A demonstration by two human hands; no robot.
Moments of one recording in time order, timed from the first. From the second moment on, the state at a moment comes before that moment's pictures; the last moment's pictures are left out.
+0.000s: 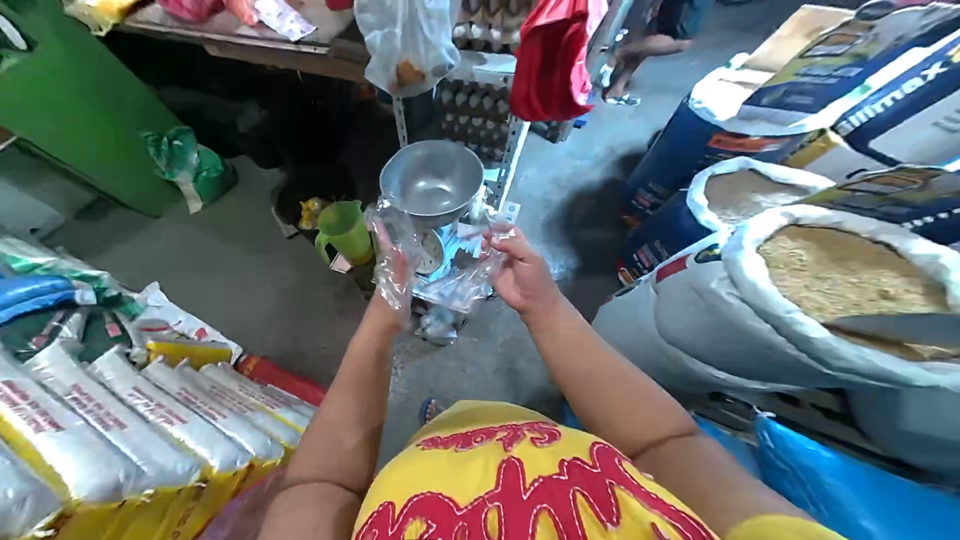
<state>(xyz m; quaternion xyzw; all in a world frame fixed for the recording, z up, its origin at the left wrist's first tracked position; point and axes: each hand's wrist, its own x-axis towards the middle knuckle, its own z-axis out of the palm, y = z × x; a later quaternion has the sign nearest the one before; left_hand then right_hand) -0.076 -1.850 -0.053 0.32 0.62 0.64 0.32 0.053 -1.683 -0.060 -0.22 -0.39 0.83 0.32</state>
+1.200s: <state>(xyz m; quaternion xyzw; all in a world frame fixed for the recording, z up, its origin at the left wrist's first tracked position) -0.045 -1.815 0.004 0.49 0.75 0.38 0.20 0.131 -1.687 -0.048 -0.18 -0.70 0.68 0.10</state>
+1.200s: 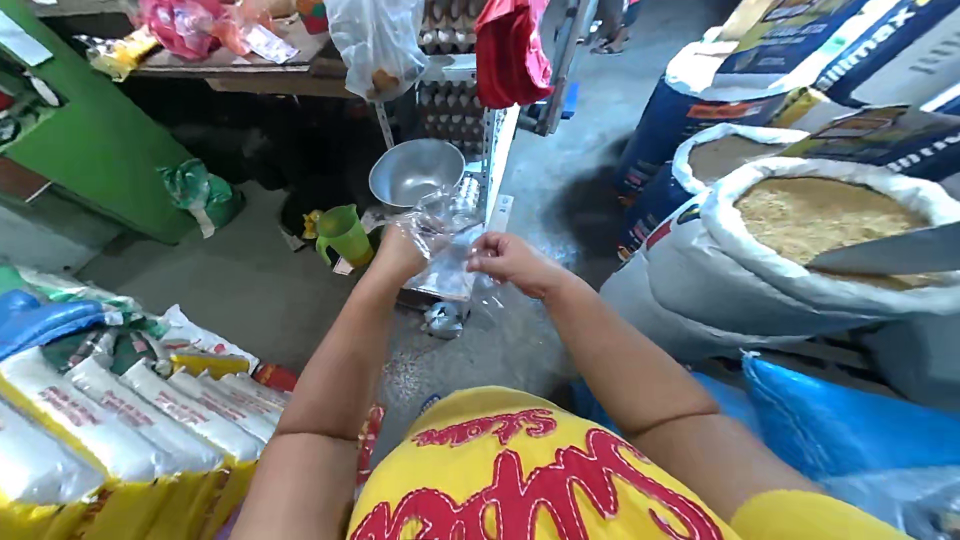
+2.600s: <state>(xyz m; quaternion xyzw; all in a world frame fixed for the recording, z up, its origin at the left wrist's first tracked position) -0.093 -1.812 -0.038 0.43 0.71 0.46 0.32 0.238 -1.690 -0.052 -0.43 -0.48 0.66 0.40</state>
